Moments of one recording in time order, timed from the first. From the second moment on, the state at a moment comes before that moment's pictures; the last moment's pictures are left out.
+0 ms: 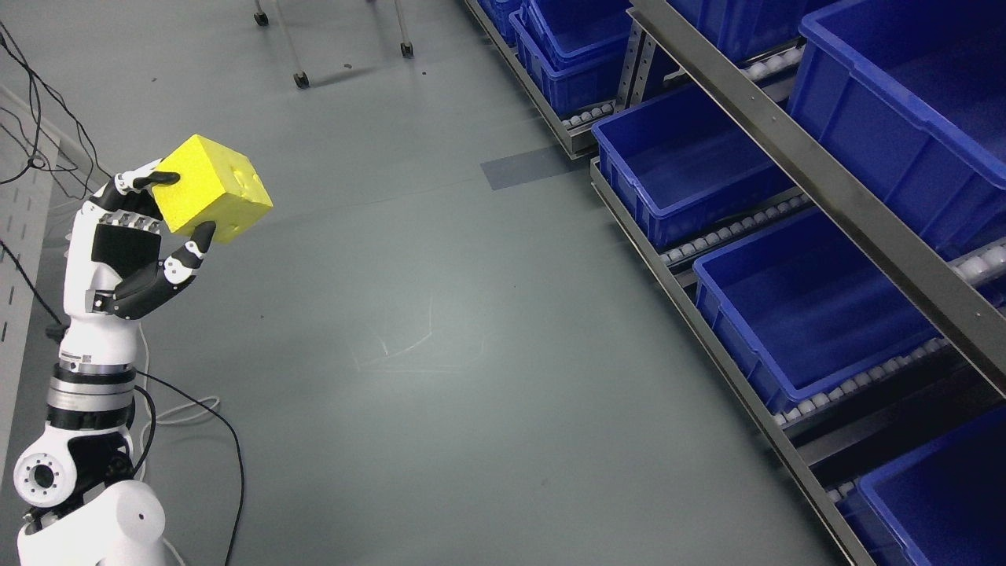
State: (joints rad) left arm -0.29 0.00 0.49 -1.54 0.34 -0.36 -0.76; right arm 0.00 0.00 -0.09 0.00 0.00 -0.10 0.02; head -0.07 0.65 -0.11
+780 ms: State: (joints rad) left arm -0.30 0.00 0.48 -1.54 0.34 -0.36 -0.76; right arm 0.00 0.00 -0.09 0.00 0.00 -0.10 0.02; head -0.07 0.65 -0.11
